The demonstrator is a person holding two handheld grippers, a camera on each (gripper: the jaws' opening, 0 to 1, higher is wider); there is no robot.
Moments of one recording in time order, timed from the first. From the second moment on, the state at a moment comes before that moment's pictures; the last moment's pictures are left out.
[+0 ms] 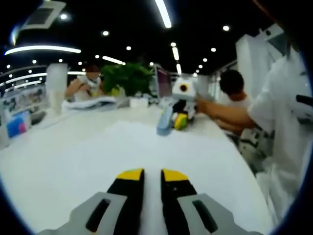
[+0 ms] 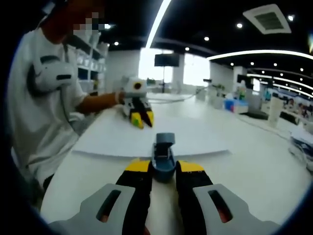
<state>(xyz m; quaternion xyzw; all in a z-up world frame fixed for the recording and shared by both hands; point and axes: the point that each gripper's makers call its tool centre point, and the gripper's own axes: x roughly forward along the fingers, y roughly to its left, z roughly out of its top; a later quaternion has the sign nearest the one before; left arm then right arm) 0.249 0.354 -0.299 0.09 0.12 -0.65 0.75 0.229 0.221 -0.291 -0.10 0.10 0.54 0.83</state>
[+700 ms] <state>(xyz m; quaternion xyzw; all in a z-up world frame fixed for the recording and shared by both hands) 0.248 0.354 -0.299 0.09 0.11 -0.65 0.75 0.263 0.211 -0.293 -0.10 0.11 0.54 0.83</state>
